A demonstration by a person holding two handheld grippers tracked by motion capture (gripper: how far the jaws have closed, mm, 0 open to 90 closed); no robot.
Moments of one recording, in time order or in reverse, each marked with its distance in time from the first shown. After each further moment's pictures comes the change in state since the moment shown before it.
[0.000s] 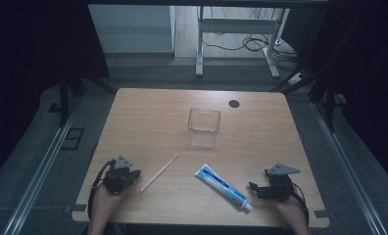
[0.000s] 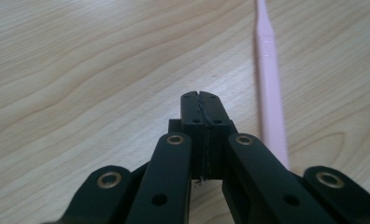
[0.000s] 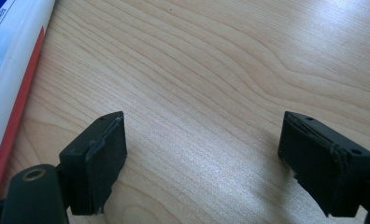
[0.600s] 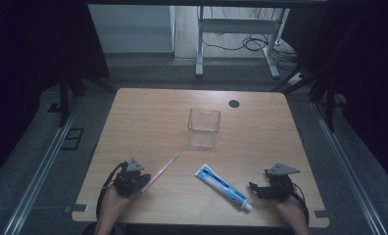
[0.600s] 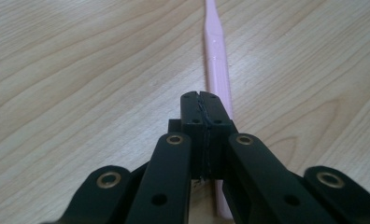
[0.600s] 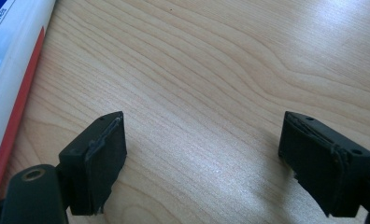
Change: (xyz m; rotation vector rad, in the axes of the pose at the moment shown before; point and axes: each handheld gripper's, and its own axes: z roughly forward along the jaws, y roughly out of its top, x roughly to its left) left arm -0.025 0.009 0.012 0.037 -0.058 0.055; right arm 0.000 0.000 0.000 0.000 0.001 0.001
